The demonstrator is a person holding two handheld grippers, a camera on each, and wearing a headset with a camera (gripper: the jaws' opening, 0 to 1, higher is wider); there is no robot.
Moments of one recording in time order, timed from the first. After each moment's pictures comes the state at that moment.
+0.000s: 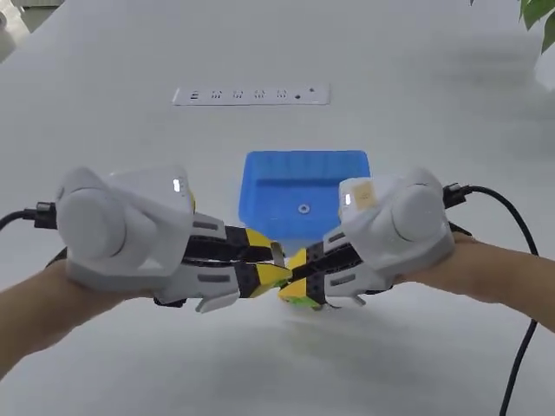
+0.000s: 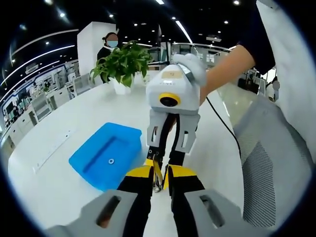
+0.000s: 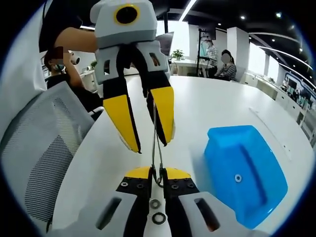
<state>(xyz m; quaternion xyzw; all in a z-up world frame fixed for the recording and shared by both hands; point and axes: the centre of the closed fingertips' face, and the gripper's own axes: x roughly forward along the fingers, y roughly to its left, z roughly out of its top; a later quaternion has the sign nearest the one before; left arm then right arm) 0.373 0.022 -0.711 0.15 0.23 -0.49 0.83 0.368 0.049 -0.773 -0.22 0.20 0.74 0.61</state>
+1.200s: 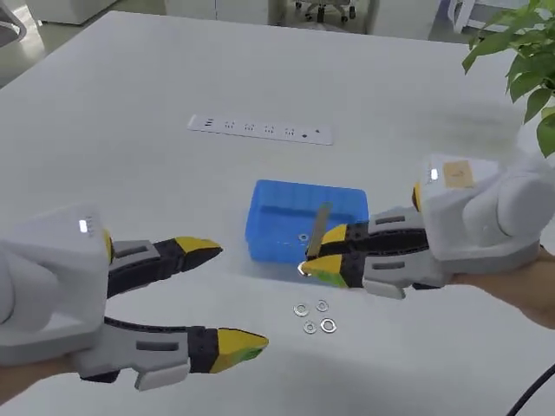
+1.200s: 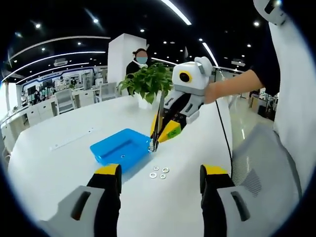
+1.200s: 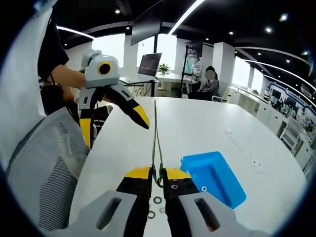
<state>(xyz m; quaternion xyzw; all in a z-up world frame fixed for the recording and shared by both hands) 0.327 0.059 -0.670 0.06 0.18 -0.39 0.90 0.383 0.027 -0.676 -0.21 0.14 0.69 0.68</state>
